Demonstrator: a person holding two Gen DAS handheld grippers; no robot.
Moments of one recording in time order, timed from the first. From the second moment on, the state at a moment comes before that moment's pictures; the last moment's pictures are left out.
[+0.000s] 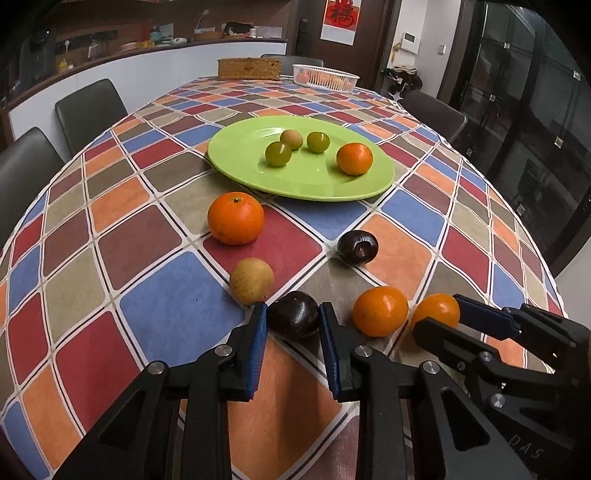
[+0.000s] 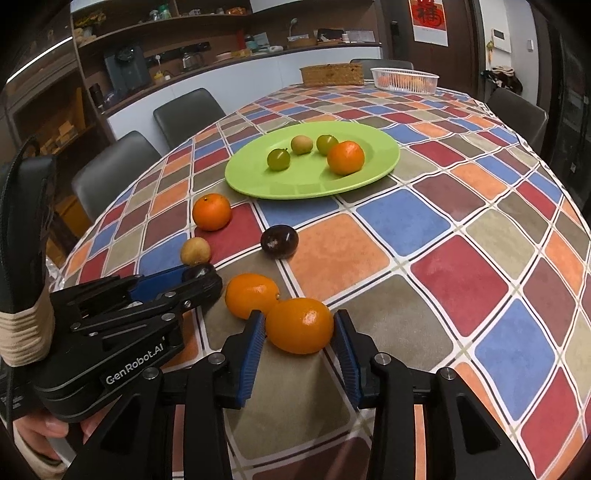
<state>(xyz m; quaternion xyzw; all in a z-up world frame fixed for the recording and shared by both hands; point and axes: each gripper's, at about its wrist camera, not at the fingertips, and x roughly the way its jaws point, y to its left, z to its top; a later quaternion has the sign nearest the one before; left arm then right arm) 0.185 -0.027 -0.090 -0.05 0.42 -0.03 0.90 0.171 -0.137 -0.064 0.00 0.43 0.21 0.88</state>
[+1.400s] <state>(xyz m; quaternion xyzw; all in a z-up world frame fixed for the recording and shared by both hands) 0.203 -0.007 -0.001 0.01 0.32 -0.09 0.94 0.201 -0.121 0.021 -0.01 0.33 0.22 0.92</state>
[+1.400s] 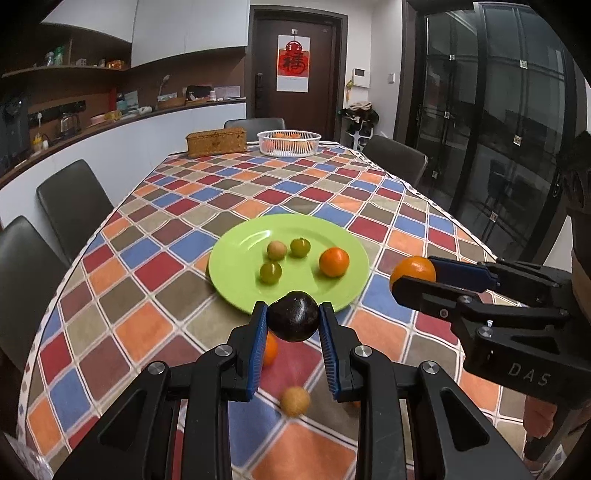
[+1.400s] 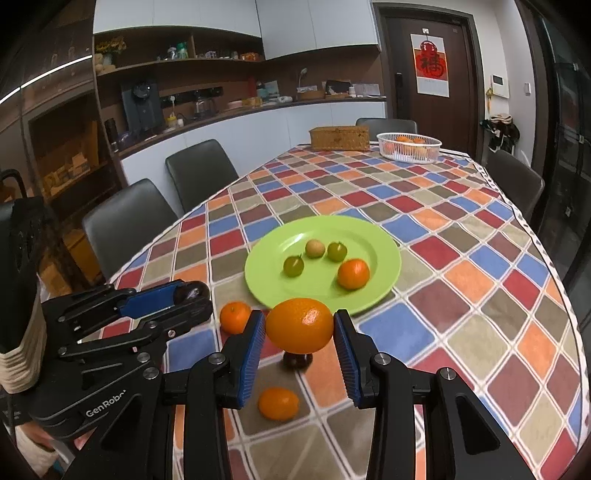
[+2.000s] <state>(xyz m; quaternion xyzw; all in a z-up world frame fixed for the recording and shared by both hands) 0.287 0.014 0.002 0.04 0.33 -0.11 0.94 0.276 -0.092 0.029 -0.03 0.33 0.21 0.92</state>
